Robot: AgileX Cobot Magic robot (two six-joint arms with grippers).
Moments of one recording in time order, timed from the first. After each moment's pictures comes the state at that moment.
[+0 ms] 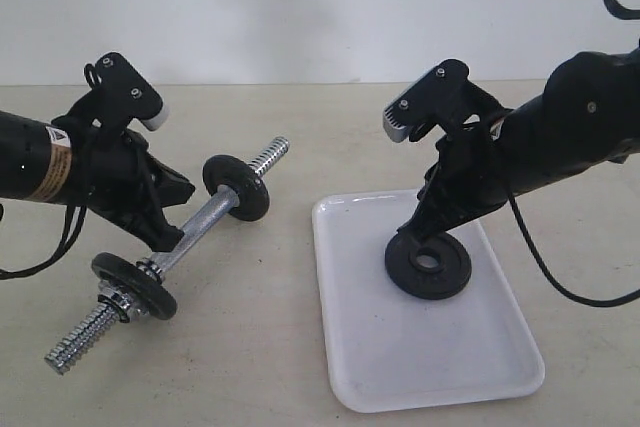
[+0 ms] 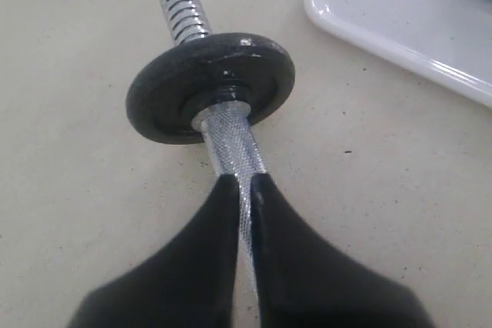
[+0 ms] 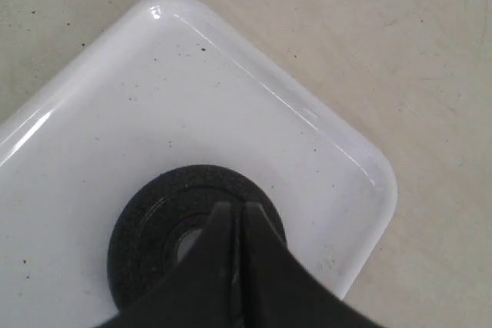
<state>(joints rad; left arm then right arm) -0.27 1.62 -0.77 1.75 -0.27 -1.25 0.45 1.64 -0.89 0.18 0.26 -0.54</state>
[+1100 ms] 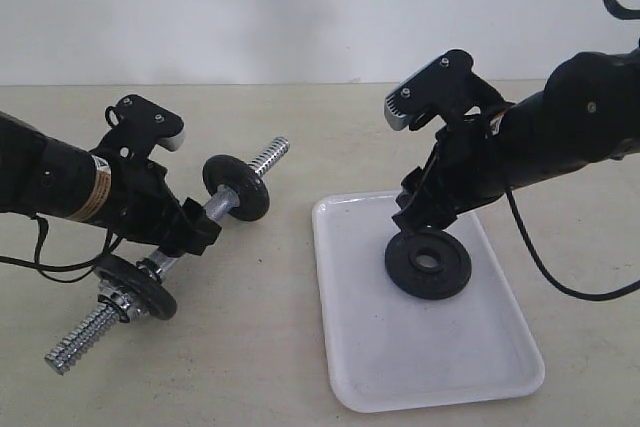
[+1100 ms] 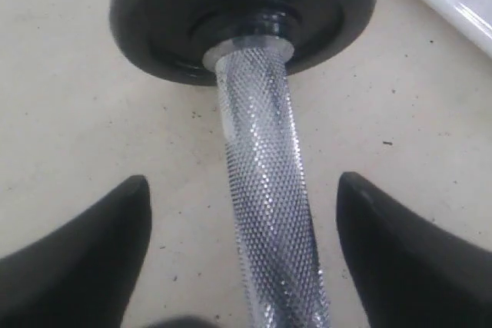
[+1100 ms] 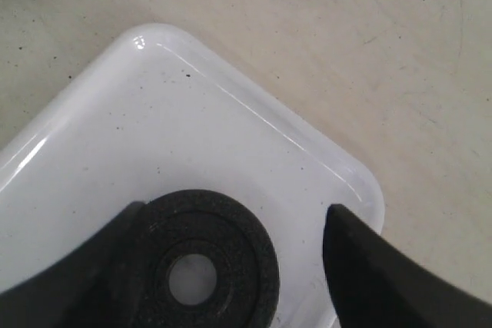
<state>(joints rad) -0.27 1.82 -0.84 1.75 -0.23 -1.48 0.45 1.64 -0.89 0.18 0.21 -0.49</state>
